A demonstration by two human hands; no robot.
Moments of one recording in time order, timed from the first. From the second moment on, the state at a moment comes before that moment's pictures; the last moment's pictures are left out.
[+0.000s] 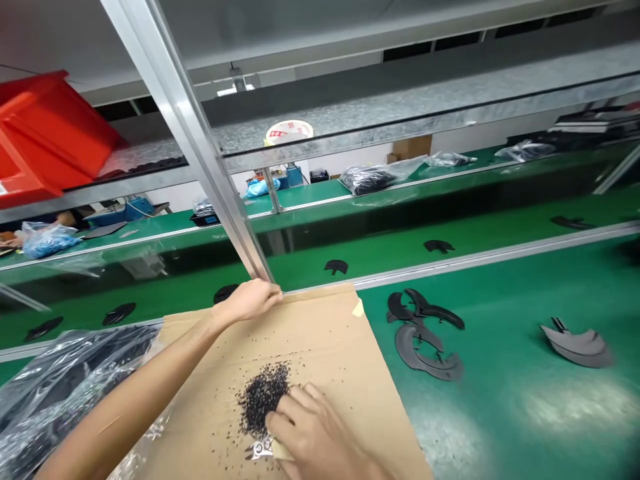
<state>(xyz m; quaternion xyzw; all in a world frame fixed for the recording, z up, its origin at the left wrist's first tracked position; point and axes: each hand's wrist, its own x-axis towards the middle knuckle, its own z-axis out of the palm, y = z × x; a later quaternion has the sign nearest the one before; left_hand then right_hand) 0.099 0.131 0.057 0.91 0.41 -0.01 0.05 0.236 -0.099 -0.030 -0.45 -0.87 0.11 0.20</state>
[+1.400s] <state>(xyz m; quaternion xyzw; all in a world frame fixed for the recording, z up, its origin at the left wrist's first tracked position) -0.146 0.024 0.025 0.73 0.68 0.01 -0.07 0.233 -0.068 -0.005 -0.45 -0.73 0.10 0.50</state>
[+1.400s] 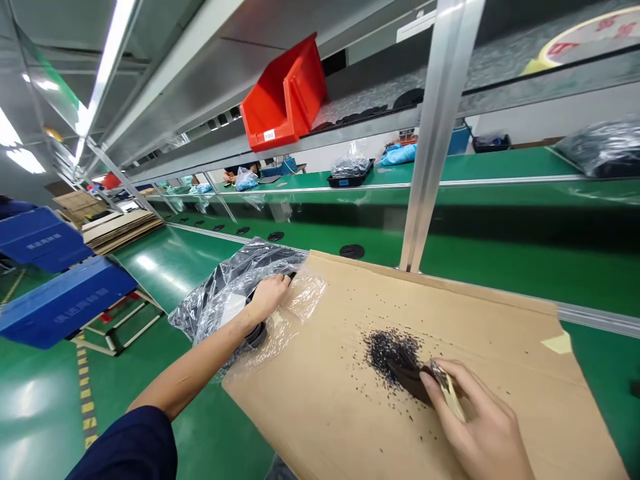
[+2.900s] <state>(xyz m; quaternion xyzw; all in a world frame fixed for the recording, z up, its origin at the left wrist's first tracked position) 0.016 -0.064 0.005 0.81 0.32 0.39 0.30 0.222 -0.087 0.012 -0.51 -0.53 0.53 0.42</state>
